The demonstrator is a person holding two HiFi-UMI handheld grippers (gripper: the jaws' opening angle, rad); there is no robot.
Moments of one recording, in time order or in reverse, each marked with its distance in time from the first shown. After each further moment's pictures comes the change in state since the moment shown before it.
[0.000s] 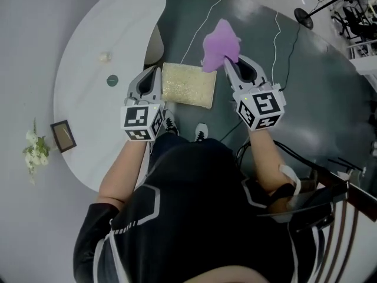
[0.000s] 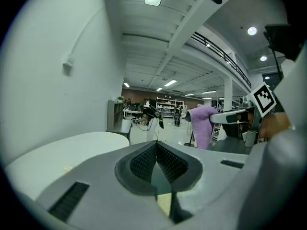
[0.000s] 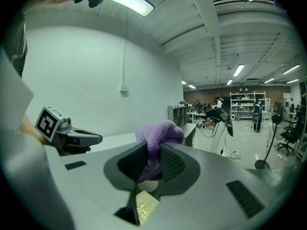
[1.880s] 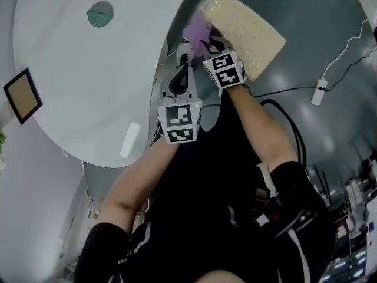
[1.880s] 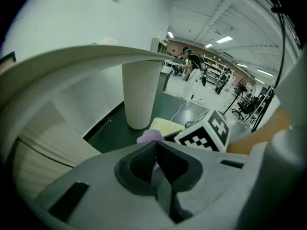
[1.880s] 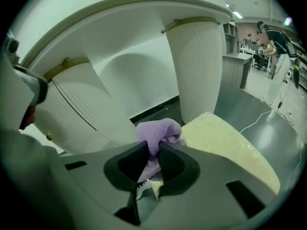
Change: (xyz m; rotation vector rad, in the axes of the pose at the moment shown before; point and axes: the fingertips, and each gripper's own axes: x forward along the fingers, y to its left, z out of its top) left arm 0.016 0.063 -0.392 -0.365 0.567 0.420; right arm 0.244 0.198 -0.517 -0.041 0.707 0.533
